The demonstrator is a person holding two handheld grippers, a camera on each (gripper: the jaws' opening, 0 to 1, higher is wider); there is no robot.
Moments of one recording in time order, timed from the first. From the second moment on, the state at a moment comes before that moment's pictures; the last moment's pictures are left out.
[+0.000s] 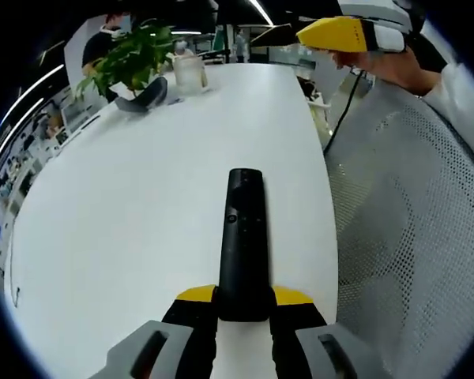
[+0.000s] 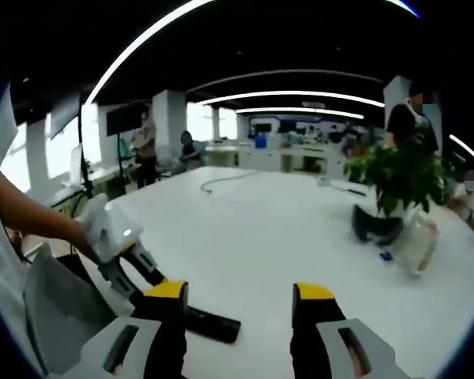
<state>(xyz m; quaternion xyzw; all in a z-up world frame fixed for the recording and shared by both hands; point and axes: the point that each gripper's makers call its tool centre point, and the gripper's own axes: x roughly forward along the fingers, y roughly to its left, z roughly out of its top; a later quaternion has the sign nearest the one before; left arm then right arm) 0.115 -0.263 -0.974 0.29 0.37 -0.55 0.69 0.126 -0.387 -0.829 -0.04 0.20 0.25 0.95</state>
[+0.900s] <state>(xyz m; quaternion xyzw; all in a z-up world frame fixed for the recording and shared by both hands) 0.195 -0.248 -0.975 0.35 0.38 -0.52 0.68 0.129 -0.392 -0.832 -0.01 0.21 0.24 0.95</state>
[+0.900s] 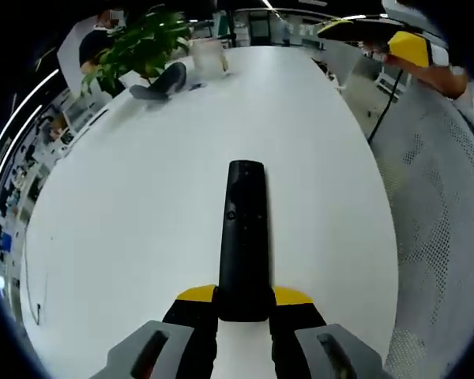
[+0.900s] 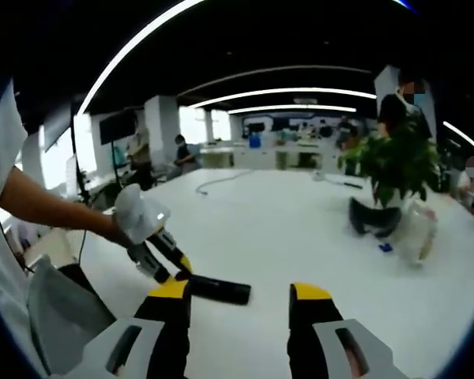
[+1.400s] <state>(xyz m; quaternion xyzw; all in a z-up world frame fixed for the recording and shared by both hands) 0.233 -0.247 -0.972 0.38 0.38 -0.52 0.67 0.130 -0.394 -0.836 -0.01 0.22 0.24 0.95</state>
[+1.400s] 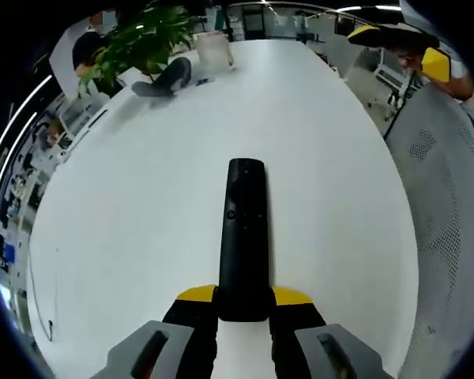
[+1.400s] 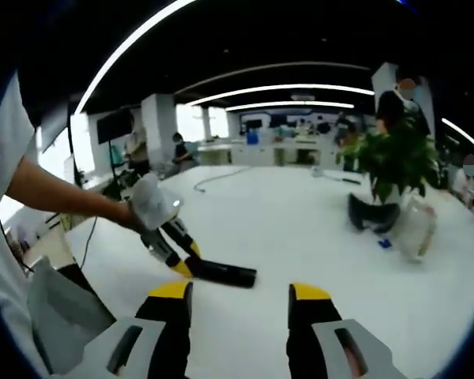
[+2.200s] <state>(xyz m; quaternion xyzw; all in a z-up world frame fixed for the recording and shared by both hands) 0.304 -0.242 -0.968 0.42 0.37 -0.50 0.66 0.131 -0.396 -0.841 -0.01 0.24 0.23 0.94</state>
